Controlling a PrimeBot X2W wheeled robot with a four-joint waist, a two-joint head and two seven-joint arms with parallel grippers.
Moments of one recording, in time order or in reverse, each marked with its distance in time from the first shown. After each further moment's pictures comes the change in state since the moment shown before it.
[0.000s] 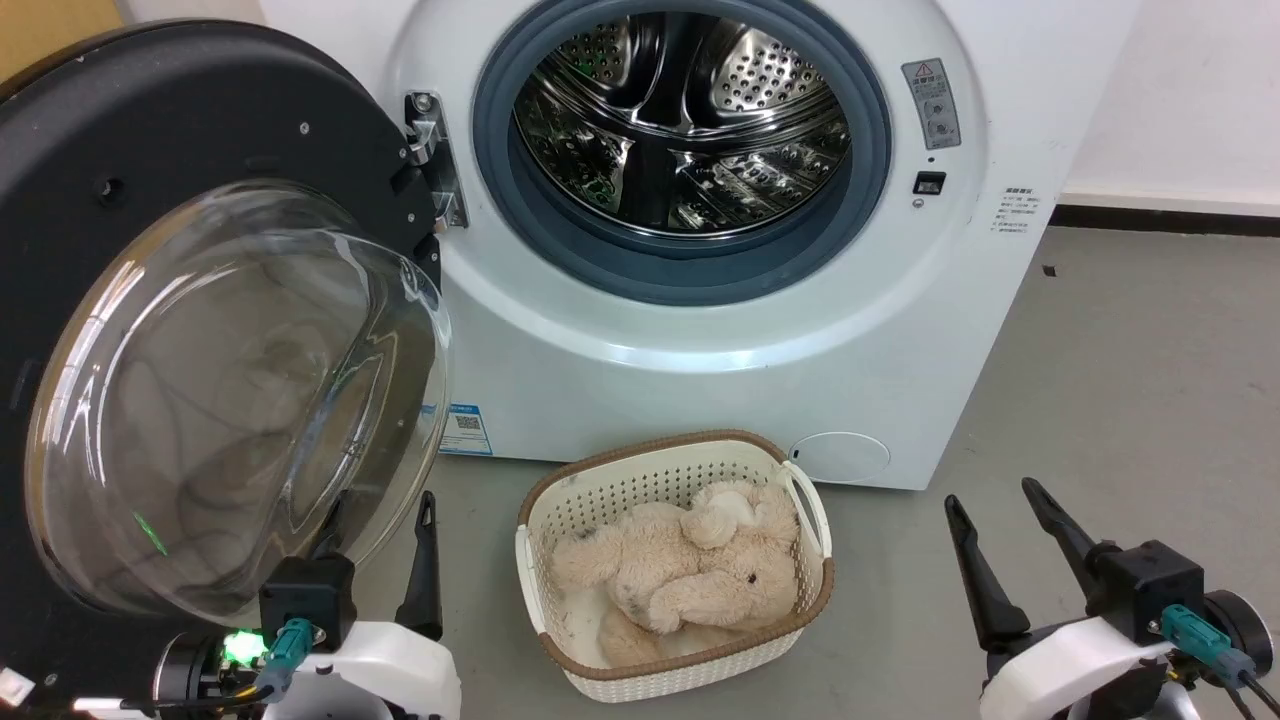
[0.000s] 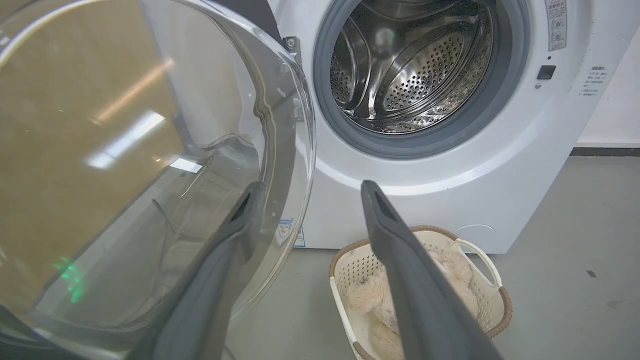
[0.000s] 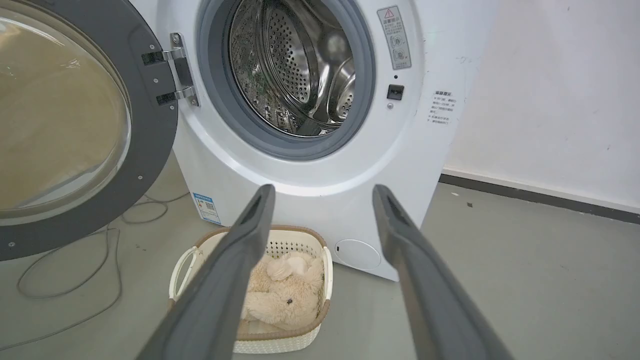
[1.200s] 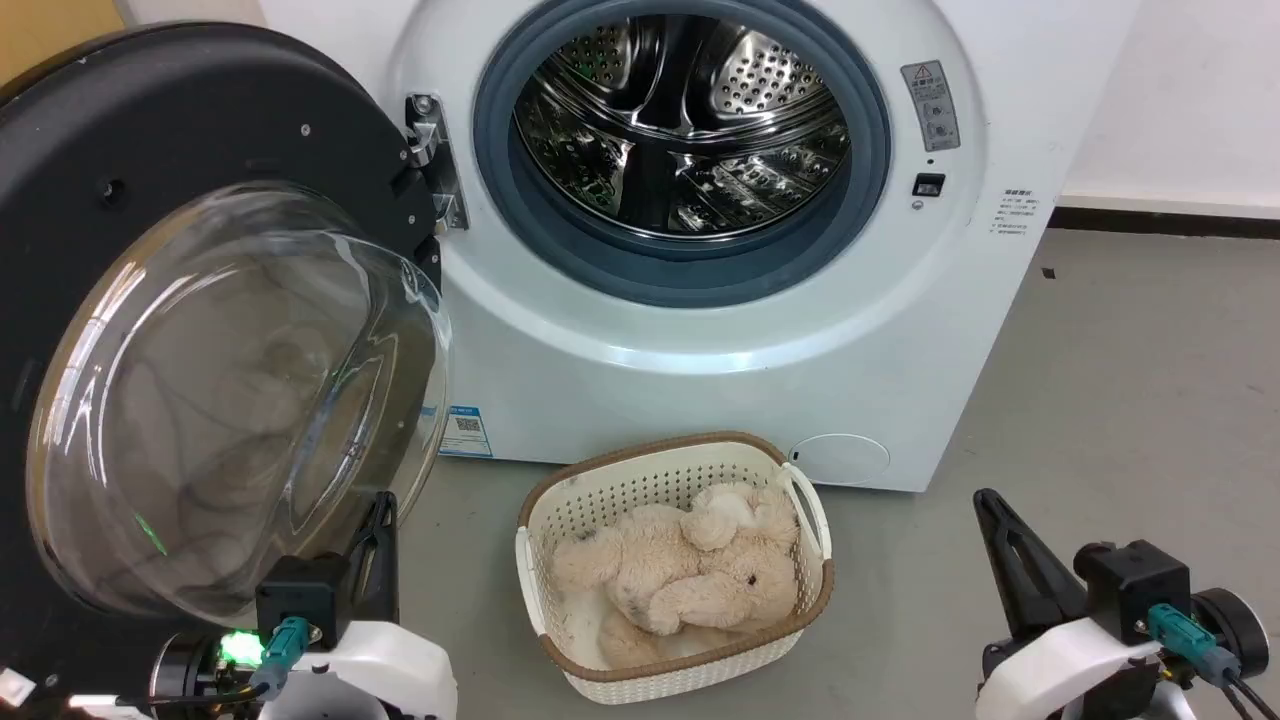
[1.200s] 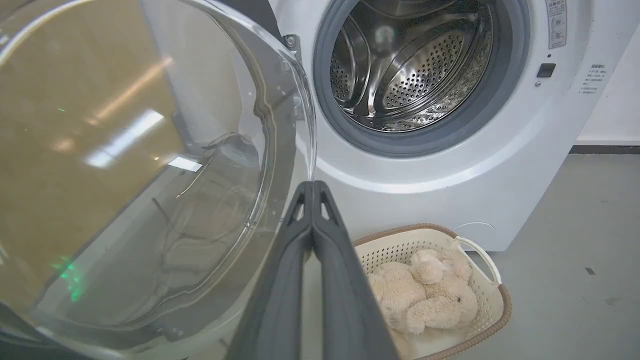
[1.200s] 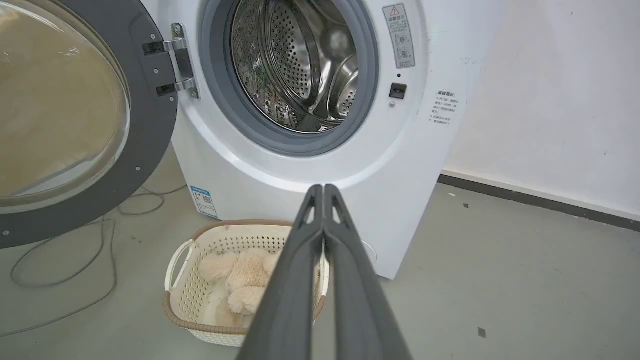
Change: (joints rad) left arm 0.000 0.000 0.008 -0.001 0.000 -0.013 0.011; right arm 0.000 0.000 0.006 -0.001 -0.028 0.000 0.010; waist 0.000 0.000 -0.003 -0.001
